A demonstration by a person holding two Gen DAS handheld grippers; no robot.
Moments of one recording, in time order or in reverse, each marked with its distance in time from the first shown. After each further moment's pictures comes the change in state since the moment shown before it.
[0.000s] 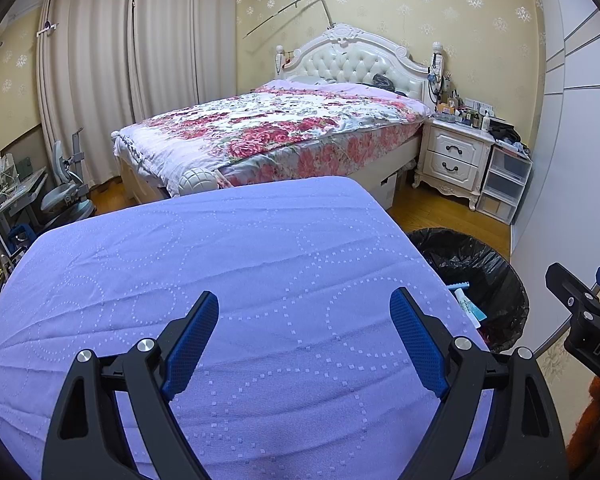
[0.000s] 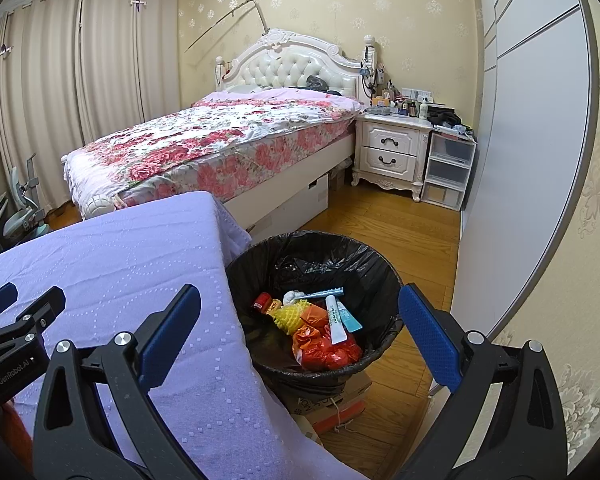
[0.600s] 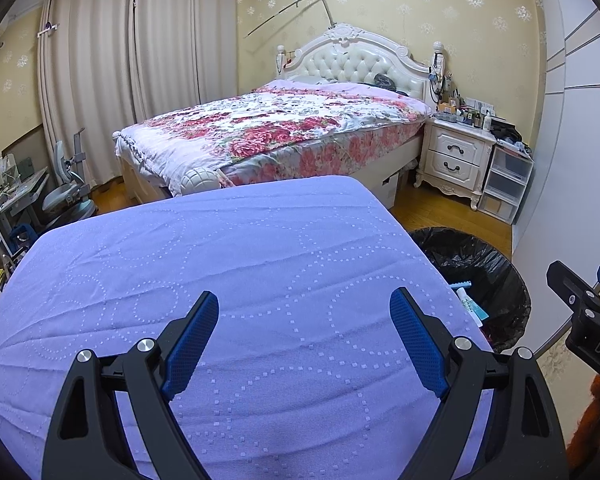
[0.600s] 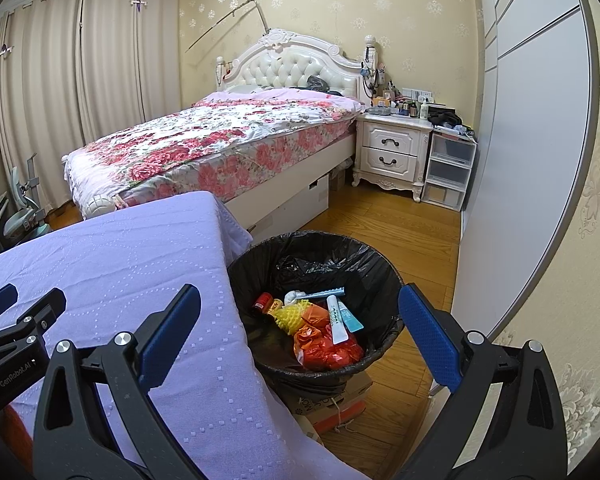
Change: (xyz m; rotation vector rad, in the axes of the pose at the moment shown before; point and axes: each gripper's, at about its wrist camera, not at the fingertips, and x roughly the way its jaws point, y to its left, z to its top) left arm -0.001 -0.003 -0.008 0.005 -0.003 0.008; right arm 0.000 0.001 0.000 0.000 0.002 0.001
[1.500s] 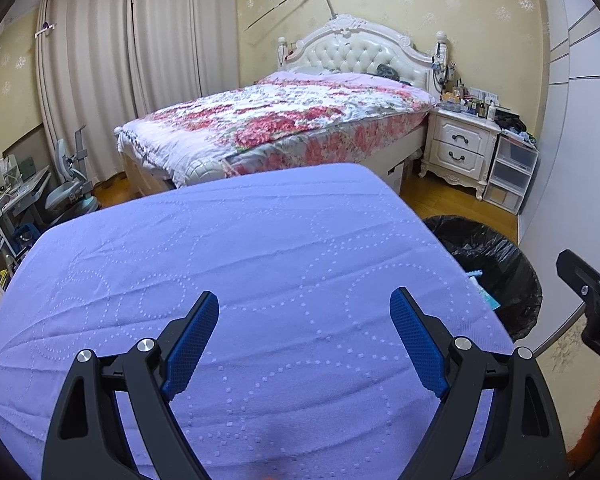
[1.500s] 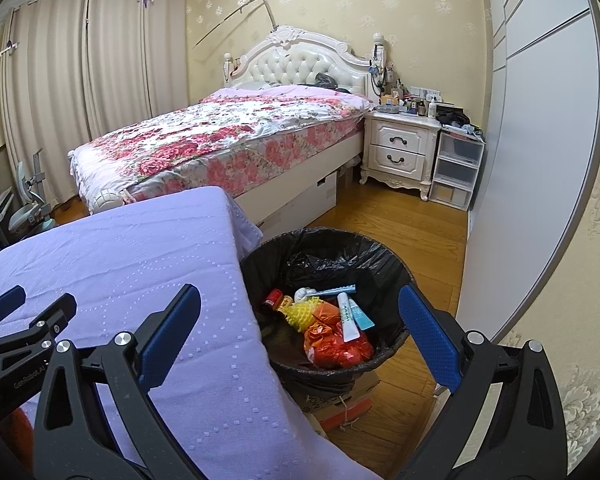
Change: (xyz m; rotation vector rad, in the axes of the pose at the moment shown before) left arm 0.015 0.019 0.000 0.005 0.054 0.014; right arm 0.005 0.017 -0.004 -0.014 0.015 0.025
